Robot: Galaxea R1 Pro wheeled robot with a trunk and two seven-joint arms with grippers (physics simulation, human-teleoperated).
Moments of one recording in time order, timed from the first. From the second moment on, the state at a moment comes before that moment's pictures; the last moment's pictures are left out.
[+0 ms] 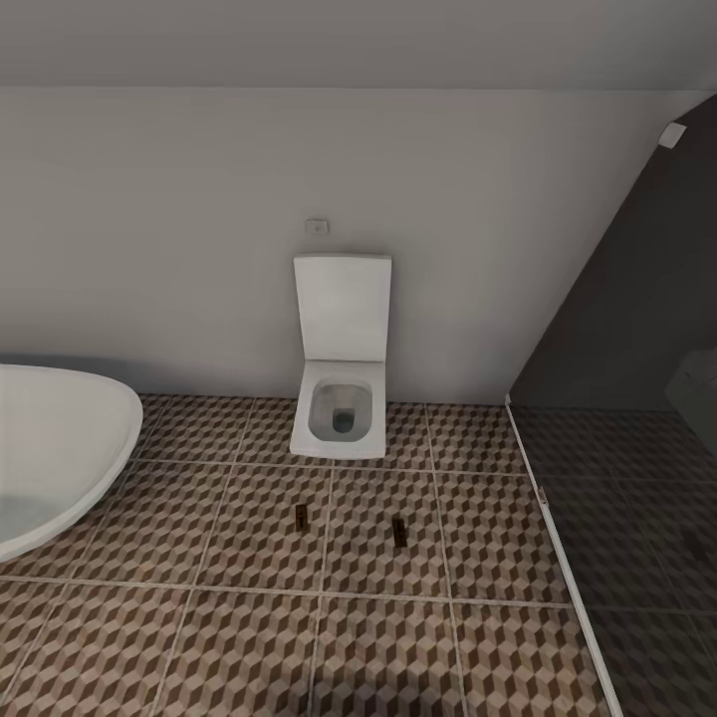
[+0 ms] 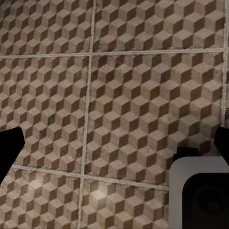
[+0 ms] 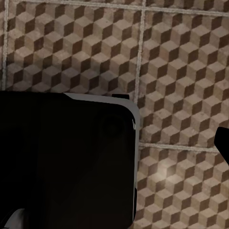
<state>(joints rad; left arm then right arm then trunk) -0.31 0.11 -0.39 0.07 0.38 -0.72 0.14 -0.14 -0.05 0.04 -0.02 -0.03 -0.67 0.06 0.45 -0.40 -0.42</state>
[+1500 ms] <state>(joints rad) -0.31 0.11 -0.39 0.07 0.38 -0.72 0.14 -0.14 -0.05 0.04 -0.02 -0.03 -0.67 0.06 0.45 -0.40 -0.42</state>
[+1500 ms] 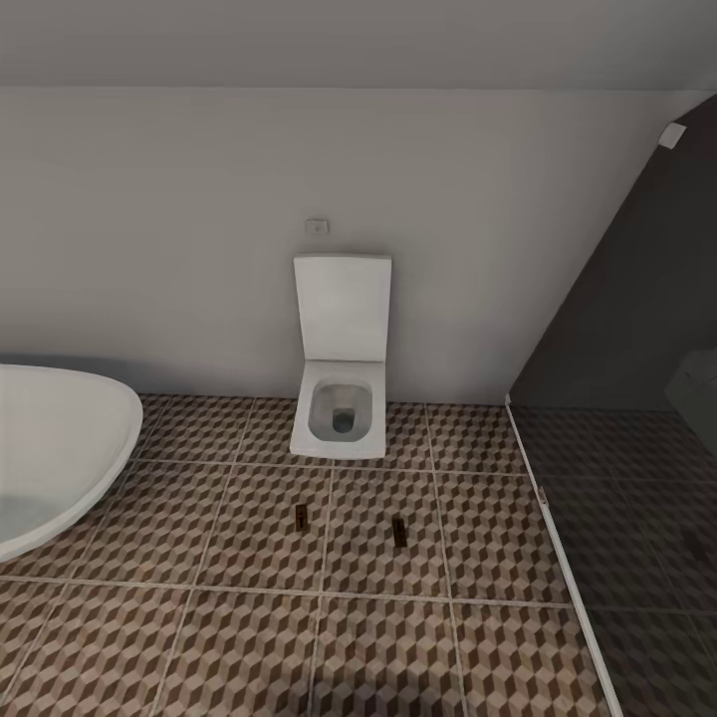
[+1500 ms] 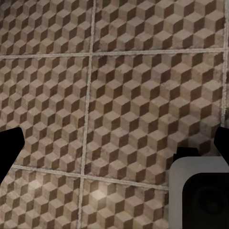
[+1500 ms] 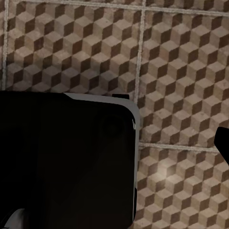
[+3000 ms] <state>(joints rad) -0.31 0.11 -0.39 0.07 0.38 -0.72 0.14 -0.14 -0.05 0.04 -0.02 -0.03 -0.67 0.06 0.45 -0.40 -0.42</state>
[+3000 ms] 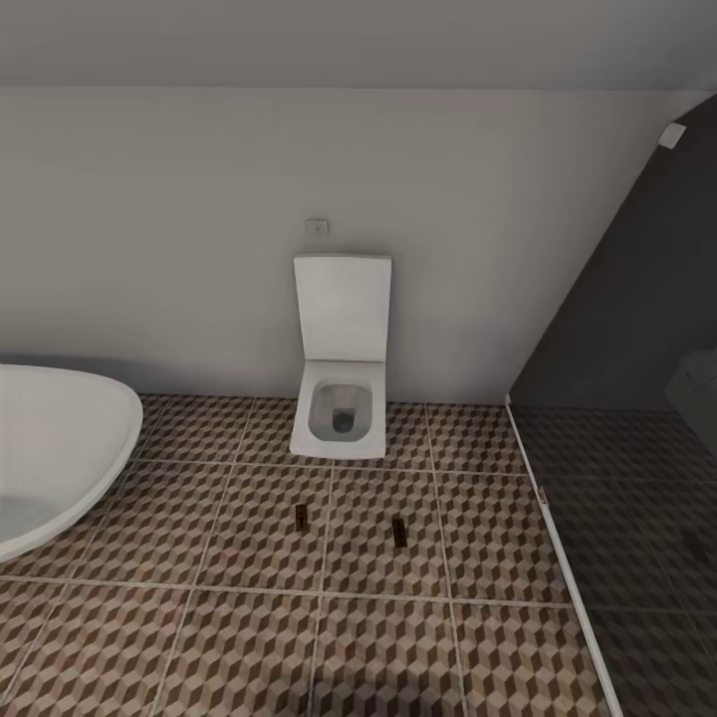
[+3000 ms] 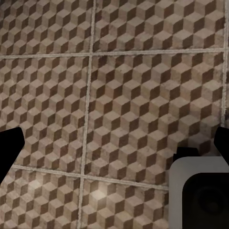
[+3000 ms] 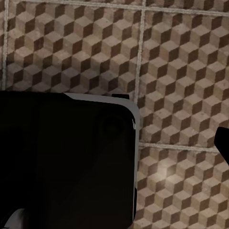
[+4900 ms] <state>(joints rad) -0.31 0.11 -0.39 0.07 0.38 -0.72 0.14 -0.14 -0.05 0.04 -0.02 -0.03 -0.67 0.06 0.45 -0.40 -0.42</state>
